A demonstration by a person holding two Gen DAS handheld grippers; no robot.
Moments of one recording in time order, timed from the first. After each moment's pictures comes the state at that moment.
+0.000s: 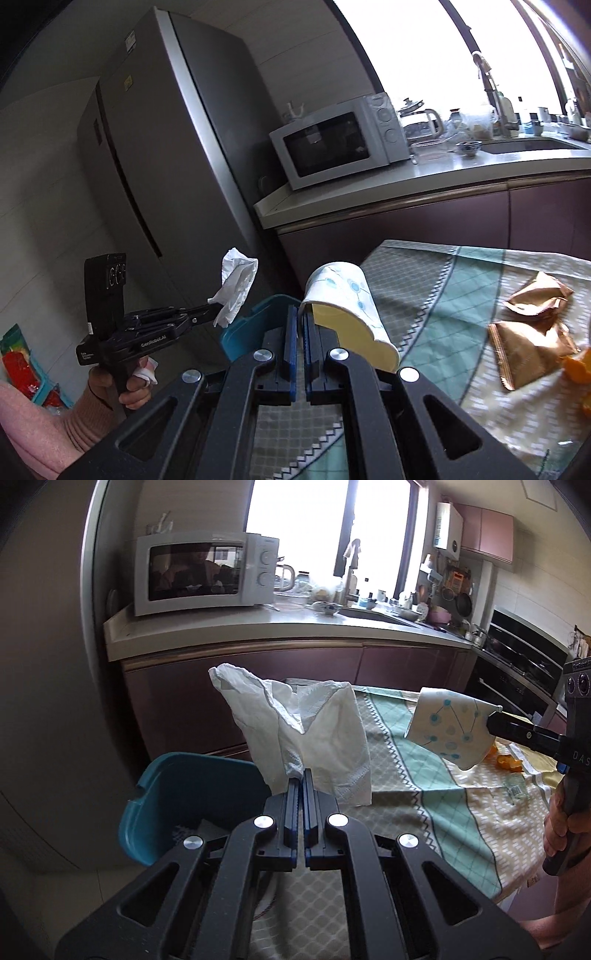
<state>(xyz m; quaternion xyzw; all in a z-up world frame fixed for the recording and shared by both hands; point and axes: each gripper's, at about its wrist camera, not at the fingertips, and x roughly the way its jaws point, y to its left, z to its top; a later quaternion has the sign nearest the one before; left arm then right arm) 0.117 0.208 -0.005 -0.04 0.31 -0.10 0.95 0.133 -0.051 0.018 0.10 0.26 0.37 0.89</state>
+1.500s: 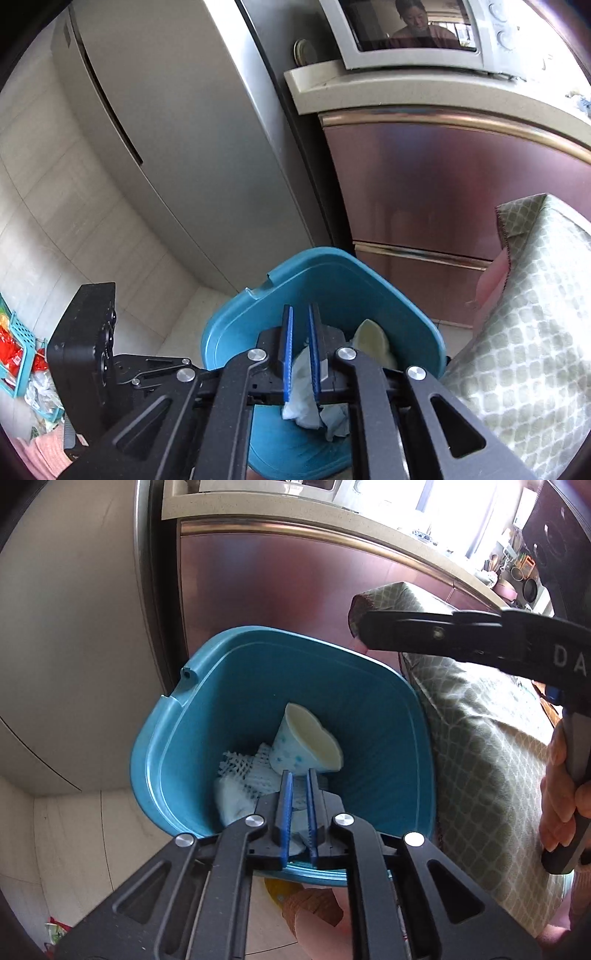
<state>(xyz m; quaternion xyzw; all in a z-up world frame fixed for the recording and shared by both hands) 0.187 0.284 -0.143 -0.10 0.45 -0.03 0.89 0.264 0.169 -0.056 -0.01 0.41 0.40 0.82</state>
